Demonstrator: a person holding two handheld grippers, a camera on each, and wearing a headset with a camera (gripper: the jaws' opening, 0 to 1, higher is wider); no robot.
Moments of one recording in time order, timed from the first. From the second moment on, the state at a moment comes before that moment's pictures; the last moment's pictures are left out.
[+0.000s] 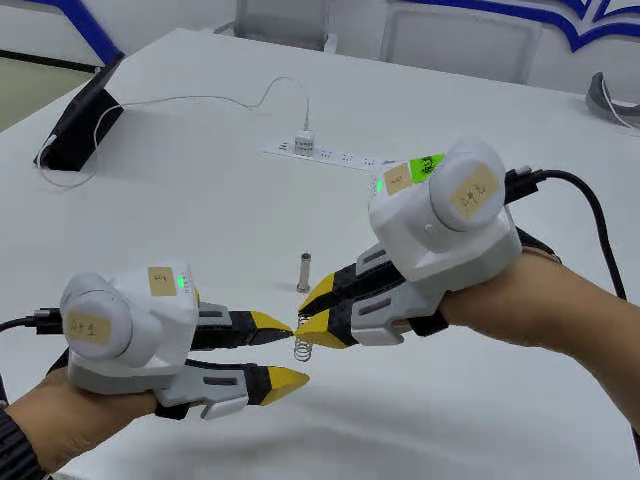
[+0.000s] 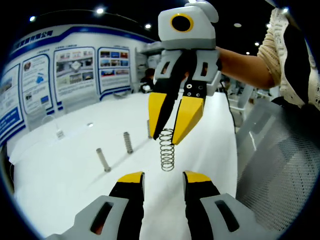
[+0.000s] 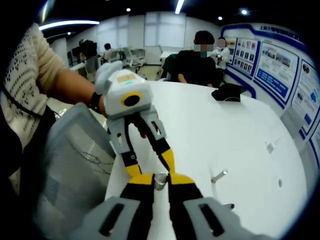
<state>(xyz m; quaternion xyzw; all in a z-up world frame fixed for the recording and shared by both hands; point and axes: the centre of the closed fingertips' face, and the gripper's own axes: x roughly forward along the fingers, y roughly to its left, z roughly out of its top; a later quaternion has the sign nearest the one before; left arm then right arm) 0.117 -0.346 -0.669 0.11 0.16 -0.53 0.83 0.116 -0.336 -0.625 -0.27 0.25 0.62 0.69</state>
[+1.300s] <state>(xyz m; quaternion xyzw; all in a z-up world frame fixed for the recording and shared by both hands) 0.126 -0.328 -0.667 0.07 0.16 -0.49 0.86 0.227 -0.333 -0.608 -0.26 0.23 0.53 0.77</state>
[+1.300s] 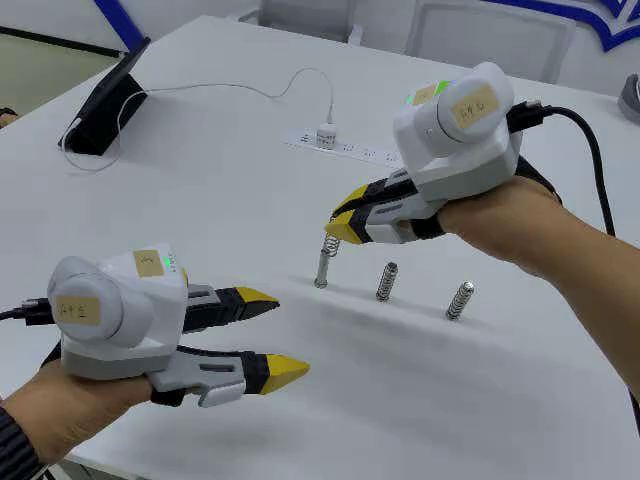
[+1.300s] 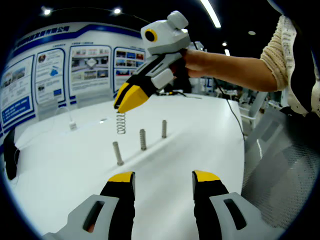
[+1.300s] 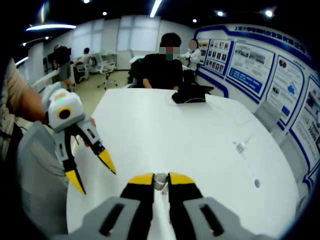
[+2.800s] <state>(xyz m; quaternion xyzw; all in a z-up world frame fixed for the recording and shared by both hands) 0.129 -0.319 -0.679 0.07 0.18 -0.48 0.86 0.254 -0.331 -0.673 -0.24 0.30 0.50 0.78</state>
